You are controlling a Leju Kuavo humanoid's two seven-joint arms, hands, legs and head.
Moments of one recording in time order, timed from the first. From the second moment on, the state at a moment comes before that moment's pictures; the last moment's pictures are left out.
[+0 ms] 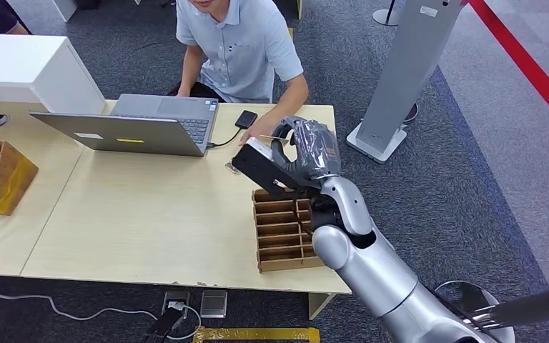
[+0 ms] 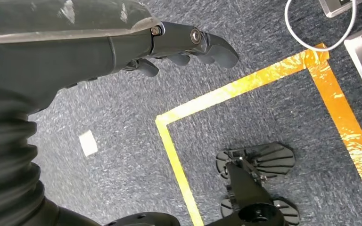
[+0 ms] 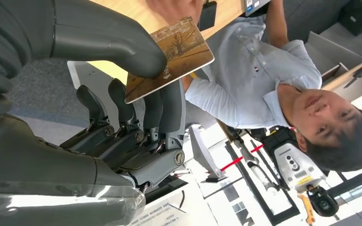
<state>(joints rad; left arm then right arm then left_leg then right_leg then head) -0.15 0.04 -0.91 -0.22 0.64 0.14 0.04 -0.76 0.08 0.85 -1.18 0.69 -0.20 0.36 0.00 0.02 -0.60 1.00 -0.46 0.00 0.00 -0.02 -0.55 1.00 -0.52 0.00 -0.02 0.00</state>
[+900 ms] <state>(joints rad) -0.18 0.04 -0.91 -0.22 0.61 0.15 0.03 -0.89 0.22 0.90 -0.58 0.67 -0.26 0.23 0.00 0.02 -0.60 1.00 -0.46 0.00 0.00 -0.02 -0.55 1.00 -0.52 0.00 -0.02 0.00</state>
